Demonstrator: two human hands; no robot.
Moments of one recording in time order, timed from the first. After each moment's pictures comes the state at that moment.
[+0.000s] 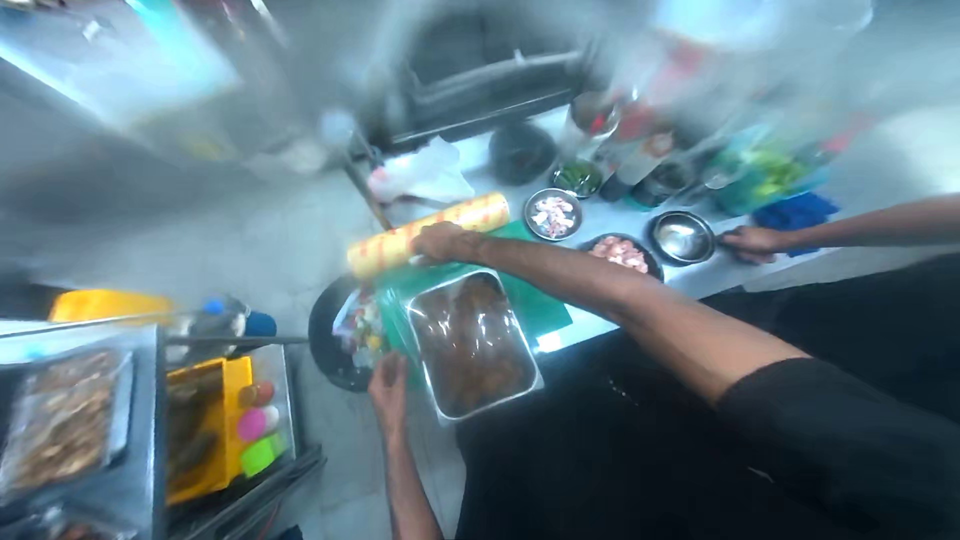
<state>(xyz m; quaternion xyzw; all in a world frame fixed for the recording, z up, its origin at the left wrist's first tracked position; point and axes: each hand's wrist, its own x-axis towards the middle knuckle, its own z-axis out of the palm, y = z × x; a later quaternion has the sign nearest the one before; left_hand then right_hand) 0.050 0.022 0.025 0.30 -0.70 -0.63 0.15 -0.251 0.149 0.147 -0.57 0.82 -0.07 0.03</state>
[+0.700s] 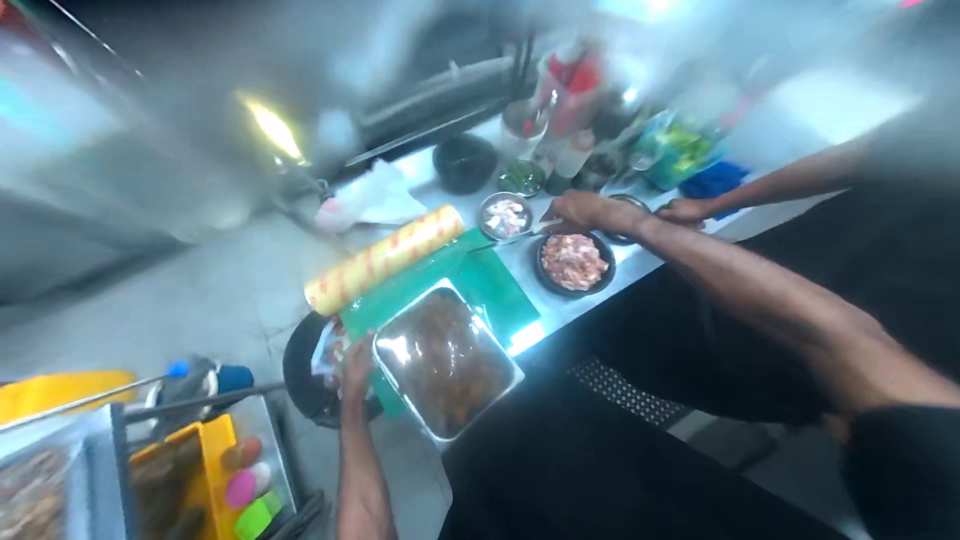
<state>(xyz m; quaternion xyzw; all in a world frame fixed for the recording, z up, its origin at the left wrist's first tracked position) -0.064 -0.039 -0.018 0.28 -0.78 -0.55 -0.08 -0.322 0.463 0.161 -0.31 0.92 0.04 0.24</state>
